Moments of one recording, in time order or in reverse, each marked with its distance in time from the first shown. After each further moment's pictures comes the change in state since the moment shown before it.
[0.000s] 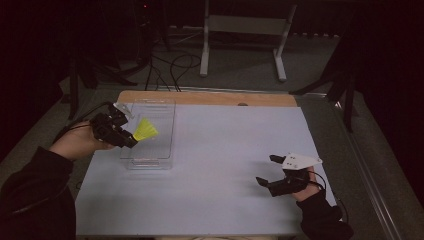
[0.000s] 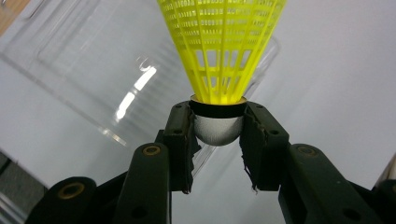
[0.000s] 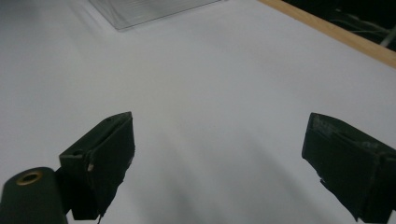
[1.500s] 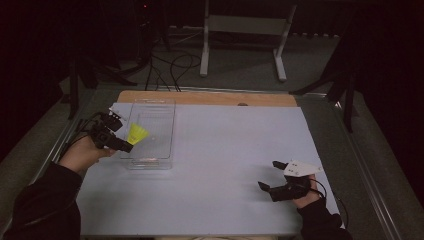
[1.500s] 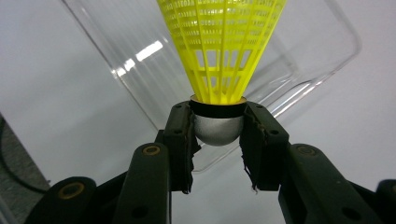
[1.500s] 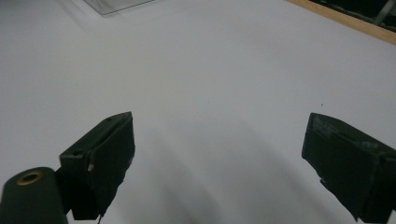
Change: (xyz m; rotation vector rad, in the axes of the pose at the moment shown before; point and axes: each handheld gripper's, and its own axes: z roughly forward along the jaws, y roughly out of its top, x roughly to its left) left arm 0.015 -0.030 0.039 0.025 0.026 -0.342; right arm 0.004 -0.026 0.001 0.004 -0.045 0.043
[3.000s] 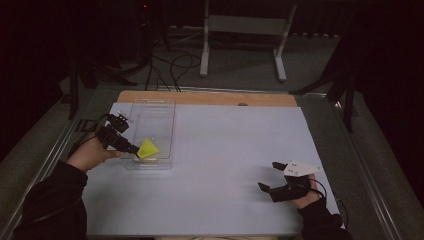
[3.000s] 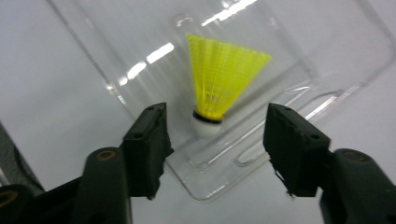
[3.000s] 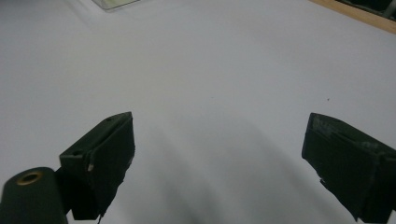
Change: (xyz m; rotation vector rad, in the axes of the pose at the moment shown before) left arm -0.005 0.007 0.016 -0.018 0.035 0.033; right arm -0.001 -0.002 0.001 0.015 0.017 0.006
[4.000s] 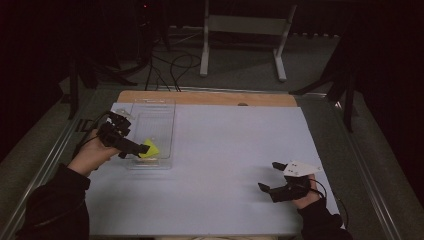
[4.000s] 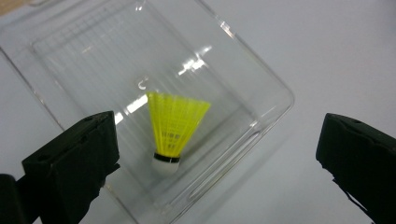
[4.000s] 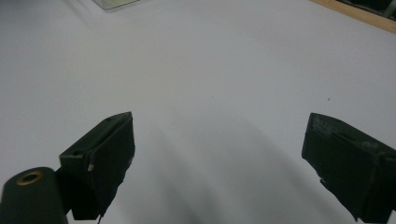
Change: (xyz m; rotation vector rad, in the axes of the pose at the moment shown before) left arm -0.022 0.003 -0.023 -0.207 -0.079 0.062; right arm 0.001 0.000 0.000 -0.001 0.001 0.000
